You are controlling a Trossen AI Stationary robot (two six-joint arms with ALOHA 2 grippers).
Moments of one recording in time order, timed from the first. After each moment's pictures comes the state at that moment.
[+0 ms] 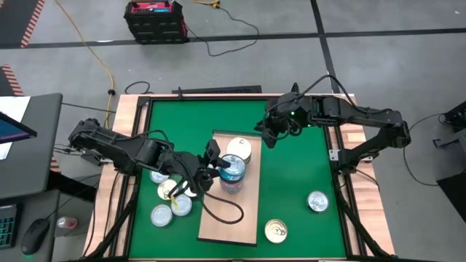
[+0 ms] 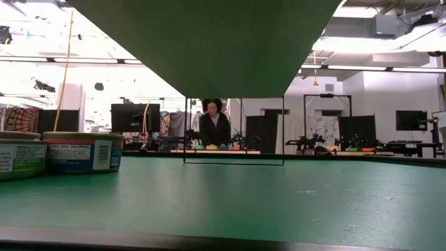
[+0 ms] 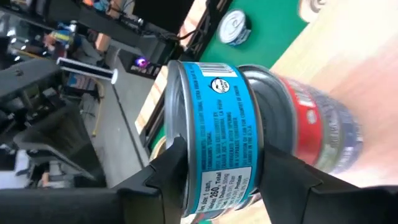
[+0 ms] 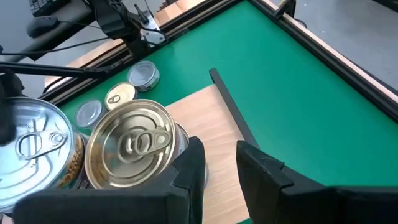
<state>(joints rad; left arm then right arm) -0.35 1.44 1.52 -0.62 -0.41 0.84 -0.10 1.37 1.53 -0.81 0.11 0.43</state>
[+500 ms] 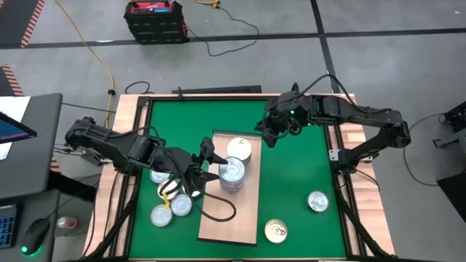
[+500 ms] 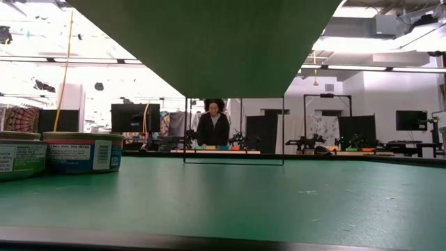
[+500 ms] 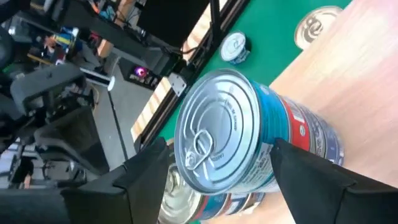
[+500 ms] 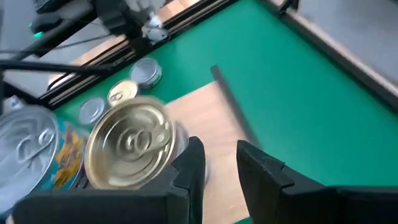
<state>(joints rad) -0.36 1.39 1.52 -0.62 -0.37 0.77 -0.10 1.37 1.53 -0.82 0.07 0.43</state>
